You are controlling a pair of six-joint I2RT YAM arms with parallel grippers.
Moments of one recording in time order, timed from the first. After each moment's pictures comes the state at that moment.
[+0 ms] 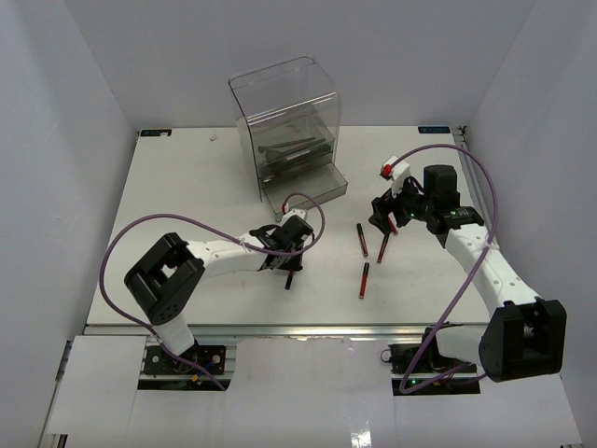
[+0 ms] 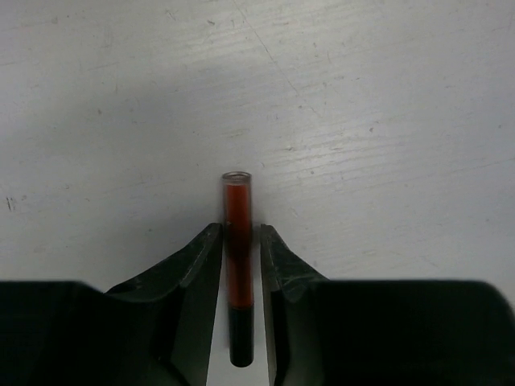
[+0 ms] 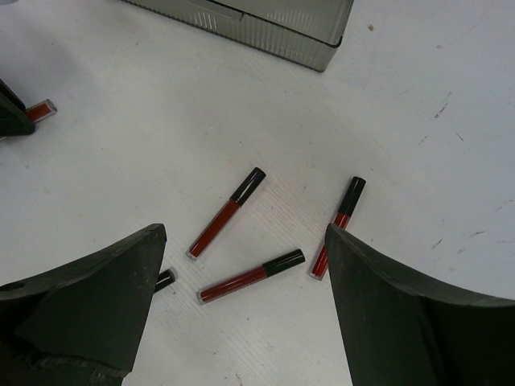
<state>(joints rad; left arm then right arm) -0.87 1.70 0.96 -0.29 -0.25 -0.60 0.18 1.22 0.92 -0.35 -0.51 -0.44</state>
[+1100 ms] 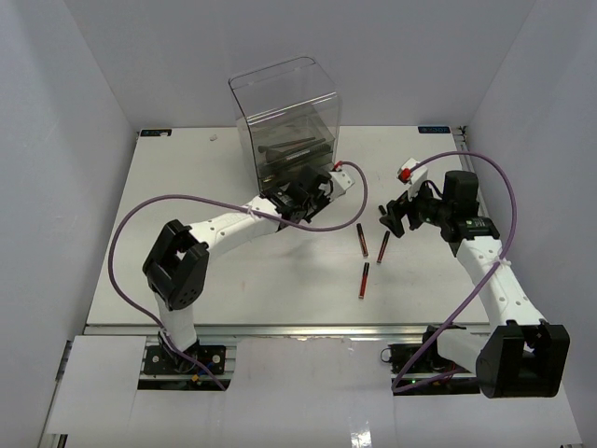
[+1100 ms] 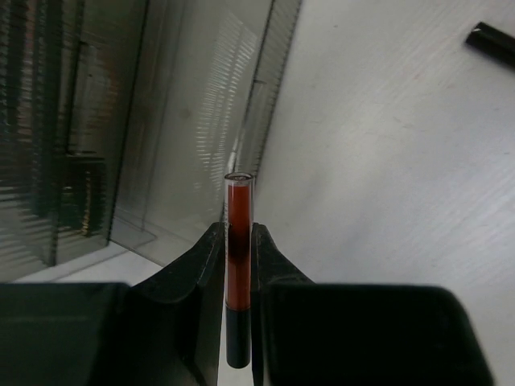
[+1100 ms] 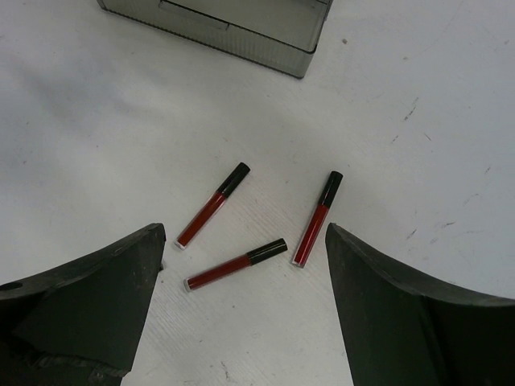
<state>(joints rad) -0.80 1.85 1.46 -0.35 -0.26 0.35 0.06 1.12 0.87 -0.34 -0.64 -0.48</state>
